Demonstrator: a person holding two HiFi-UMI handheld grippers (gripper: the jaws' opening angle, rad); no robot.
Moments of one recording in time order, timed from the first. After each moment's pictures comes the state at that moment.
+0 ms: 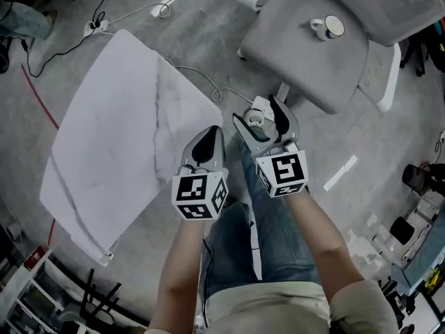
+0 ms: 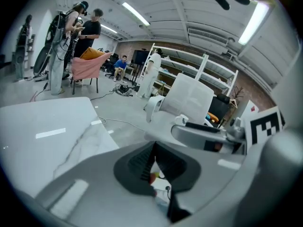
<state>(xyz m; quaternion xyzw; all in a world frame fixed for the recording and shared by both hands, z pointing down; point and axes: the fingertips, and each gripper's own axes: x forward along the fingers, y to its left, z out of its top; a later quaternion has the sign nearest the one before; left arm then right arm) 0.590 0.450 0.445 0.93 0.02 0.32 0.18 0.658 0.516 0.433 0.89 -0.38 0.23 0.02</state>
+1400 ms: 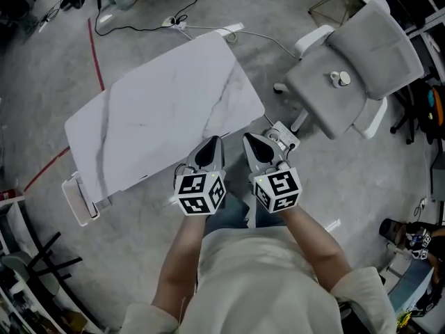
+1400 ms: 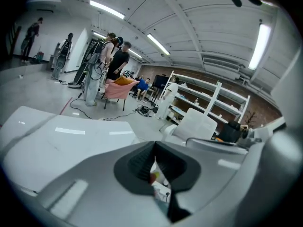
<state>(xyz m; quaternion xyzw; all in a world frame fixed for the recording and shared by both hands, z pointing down) 0.367 0.365 0.257 0.94 -0.12 0.22 0.23 0.411 0.427 0.244 0.81 -0.54 0.22 0.03</state>
